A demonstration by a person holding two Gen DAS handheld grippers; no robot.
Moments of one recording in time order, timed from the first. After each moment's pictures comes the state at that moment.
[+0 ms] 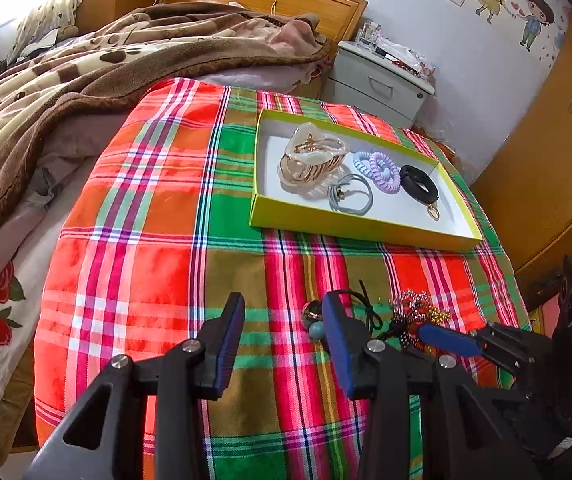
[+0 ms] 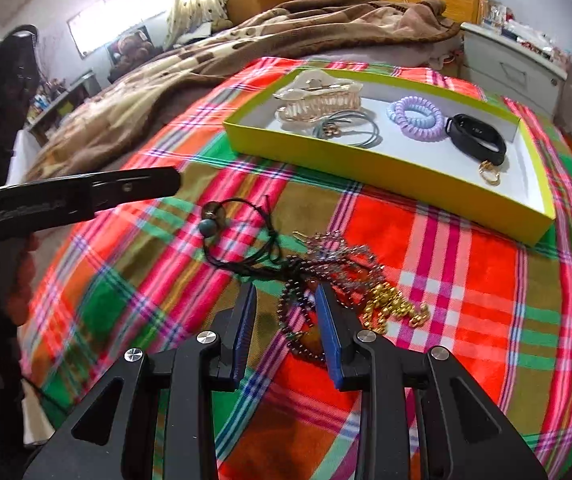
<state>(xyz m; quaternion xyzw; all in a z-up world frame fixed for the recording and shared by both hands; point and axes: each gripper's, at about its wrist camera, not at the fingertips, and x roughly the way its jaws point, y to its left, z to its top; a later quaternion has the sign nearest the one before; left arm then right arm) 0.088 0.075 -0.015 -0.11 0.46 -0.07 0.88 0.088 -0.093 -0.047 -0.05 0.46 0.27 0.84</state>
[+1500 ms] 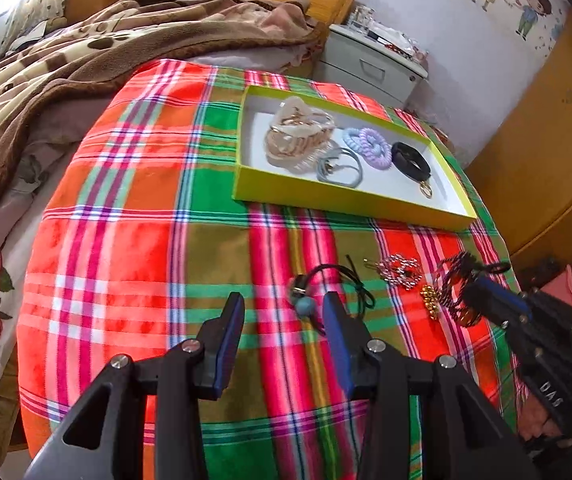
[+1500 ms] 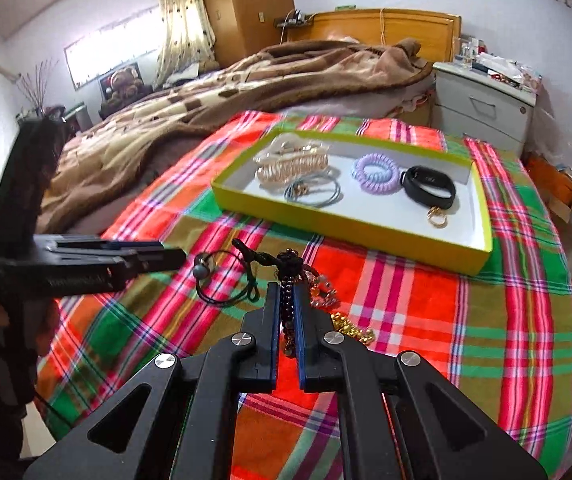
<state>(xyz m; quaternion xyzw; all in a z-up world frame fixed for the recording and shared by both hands) 0.086 0.064 -0.024 -0.11 0.48 -0.09 0.87 0.075 -0.121 -0.004 -0.03 0.39 0.25 0.89</state>
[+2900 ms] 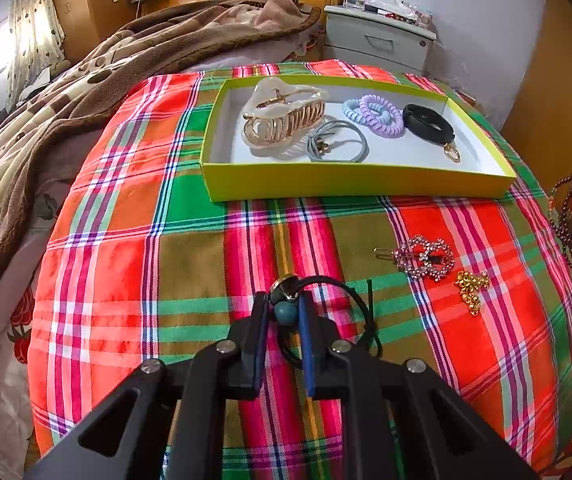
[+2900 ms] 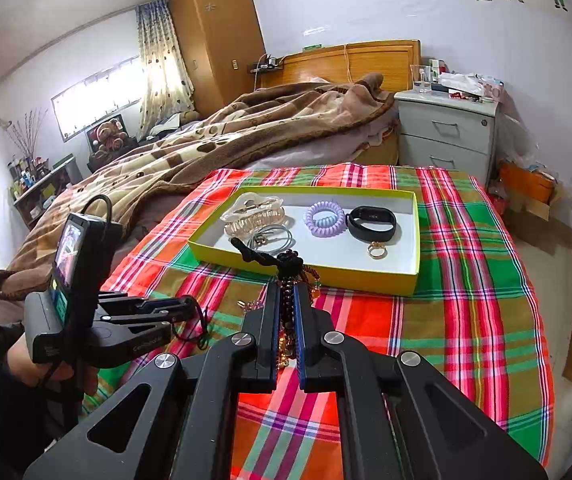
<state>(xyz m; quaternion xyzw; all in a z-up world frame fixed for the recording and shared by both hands) 0.096 0.017 -0.038 0.00 0.48 -0.03 0.87 0.062 -0.172 0.029 0.02 0.33 0.21 0.92</state>
